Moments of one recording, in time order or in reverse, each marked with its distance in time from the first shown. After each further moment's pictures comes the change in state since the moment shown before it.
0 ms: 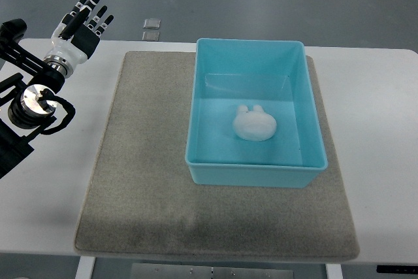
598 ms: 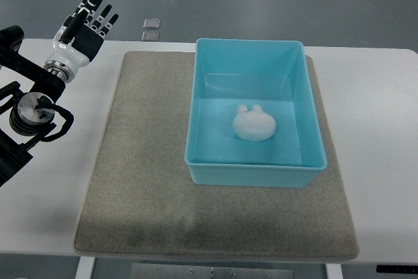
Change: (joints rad) left arm 0.060 0.005 -0.042 -0.071 -0.029 -0.082 0.000; right arm 0.000 0.000 0.000 0.000 0.000 0.000 0.000
